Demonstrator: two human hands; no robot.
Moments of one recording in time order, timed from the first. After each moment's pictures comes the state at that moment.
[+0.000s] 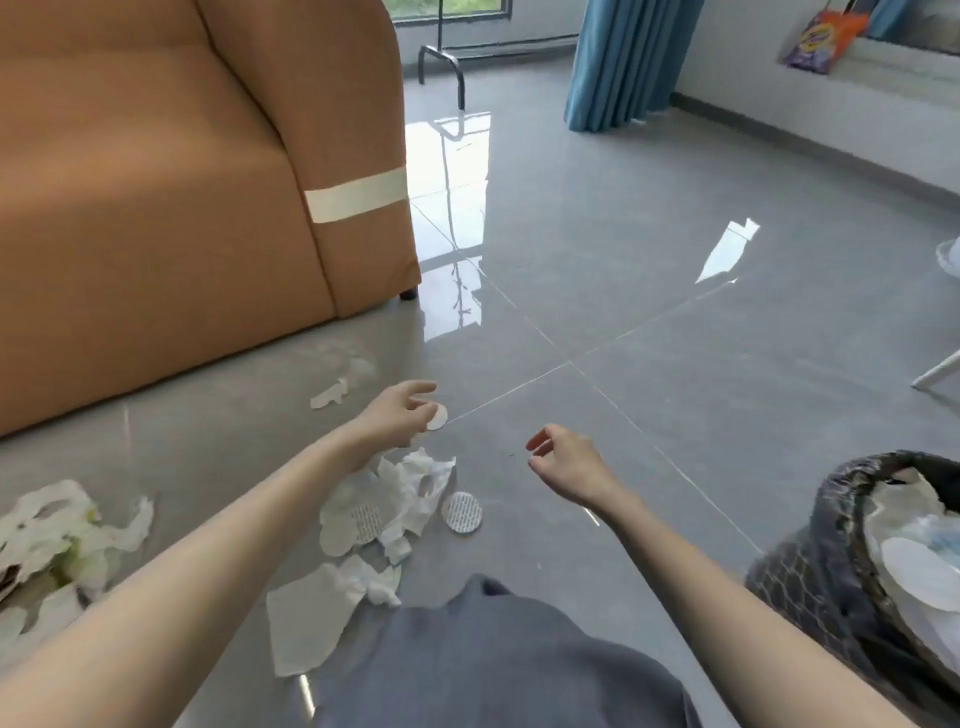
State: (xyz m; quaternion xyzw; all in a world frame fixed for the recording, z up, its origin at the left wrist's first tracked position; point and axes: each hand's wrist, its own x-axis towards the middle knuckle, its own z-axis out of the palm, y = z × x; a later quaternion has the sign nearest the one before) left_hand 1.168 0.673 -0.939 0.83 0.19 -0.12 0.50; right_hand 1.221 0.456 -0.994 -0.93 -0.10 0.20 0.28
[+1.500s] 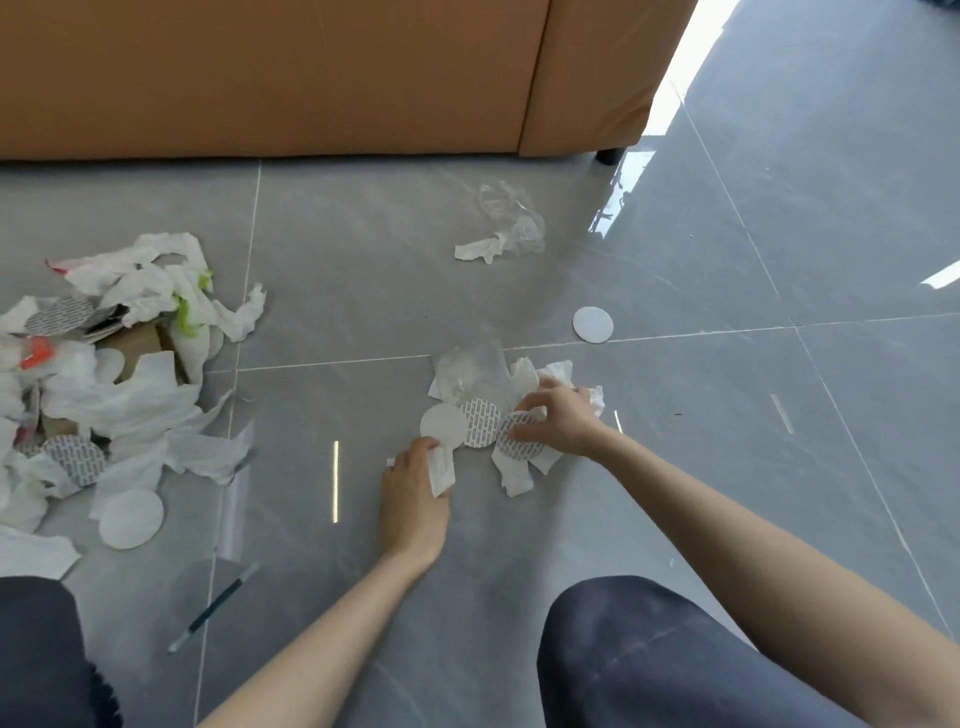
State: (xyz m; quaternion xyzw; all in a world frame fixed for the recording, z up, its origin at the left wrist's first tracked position) left_hand 1.025 0.702 -1.183 0.79 0.48 0.03 0.38; right_hand 1.222 0.634 -1.160 -0.87 -0.34 0.34 0.13
